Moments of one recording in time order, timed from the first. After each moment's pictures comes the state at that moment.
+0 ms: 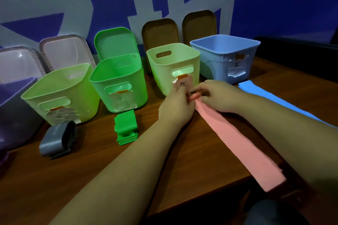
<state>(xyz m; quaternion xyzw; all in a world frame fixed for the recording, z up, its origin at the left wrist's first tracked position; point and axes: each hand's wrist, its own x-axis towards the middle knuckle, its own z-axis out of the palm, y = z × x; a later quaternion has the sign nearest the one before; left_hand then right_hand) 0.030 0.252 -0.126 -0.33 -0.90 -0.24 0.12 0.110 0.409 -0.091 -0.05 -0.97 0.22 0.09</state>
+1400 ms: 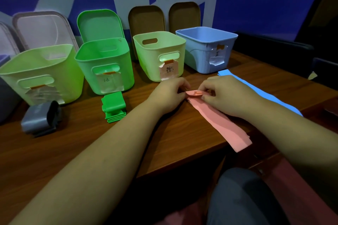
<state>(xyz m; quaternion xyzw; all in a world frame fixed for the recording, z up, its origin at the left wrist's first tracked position) 0.056 0.228 -0.115 -0.48 -0.83 -0.29 0.02 0.213 0.388 -0.091 -0.06 -0.98 0.12 0.18</state>
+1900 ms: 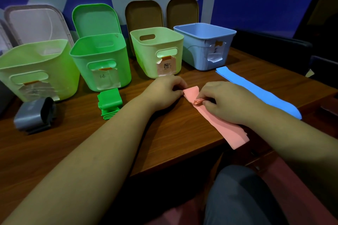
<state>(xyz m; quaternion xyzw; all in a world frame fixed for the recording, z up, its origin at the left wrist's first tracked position) 0.053 0.221 -0.109 -0.49 -0.83 -0.27 -0.01 0.230 0.385 -0.102 -0.03 -0.99 0.06 0.14</state>
